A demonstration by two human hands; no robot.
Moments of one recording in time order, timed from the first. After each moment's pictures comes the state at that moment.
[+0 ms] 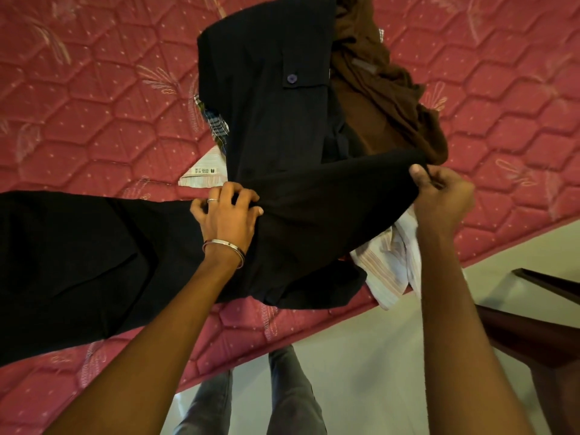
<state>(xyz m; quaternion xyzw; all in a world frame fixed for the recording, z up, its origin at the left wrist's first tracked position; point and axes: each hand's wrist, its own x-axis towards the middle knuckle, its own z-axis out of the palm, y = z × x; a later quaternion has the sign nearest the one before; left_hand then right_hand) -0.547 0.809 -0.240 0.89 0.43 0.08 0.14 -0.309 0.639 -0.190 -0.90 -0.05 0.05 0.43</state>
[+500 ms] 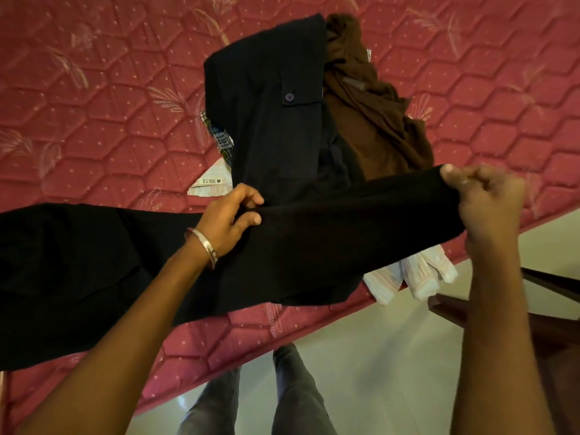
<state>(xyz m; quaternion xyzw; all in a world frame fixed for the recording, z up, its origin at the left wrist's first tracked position) -0.564 0.844 -0.178 0.84 0.27 0.04 0.47 -0.307 0.607 -0.094 -0.85 -0.11 0.14 0.49</state>
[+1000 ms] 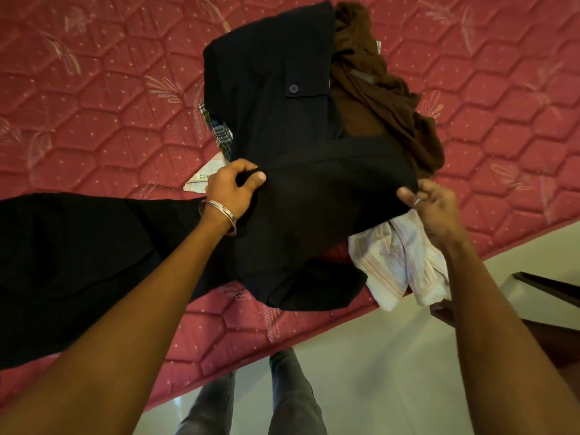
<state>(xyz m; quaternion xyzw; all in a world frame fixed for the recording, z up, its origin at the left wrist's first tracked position) -0.516 0.863 -0.223 0.75 0.45 0.13 0.47 -0.284 0.608 -0.195 -0.77 -0.13 0.36 0.52</state>
